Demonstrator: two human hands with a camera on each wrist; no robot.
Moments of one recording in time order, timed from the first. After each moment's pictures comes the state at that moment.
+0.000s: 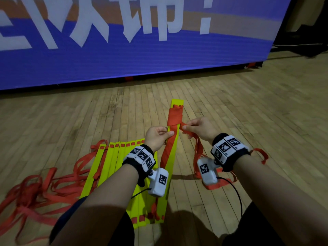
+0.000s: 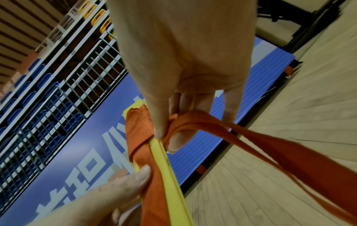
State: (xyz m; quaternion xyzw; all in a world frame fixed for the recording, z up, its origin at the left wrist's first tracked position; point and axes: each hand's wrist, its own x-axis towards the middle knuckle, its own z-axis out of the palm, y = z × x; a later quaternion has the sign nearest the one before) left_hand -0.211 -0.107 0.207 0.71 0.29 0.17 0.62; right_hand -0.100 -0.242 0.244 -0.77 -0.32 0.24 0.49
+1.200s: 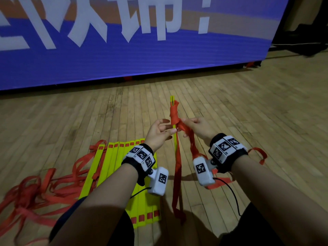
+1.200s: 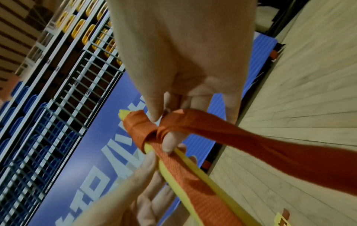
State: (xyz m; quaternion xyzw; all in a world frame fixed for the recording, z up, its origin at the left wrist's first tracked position) left_hand -0.209 -0.113 0.213 0.67 0.20 0.18 0.69; right_hand -0.107 -0.240 0.245 -0.73 -0.31 0.26 0.55
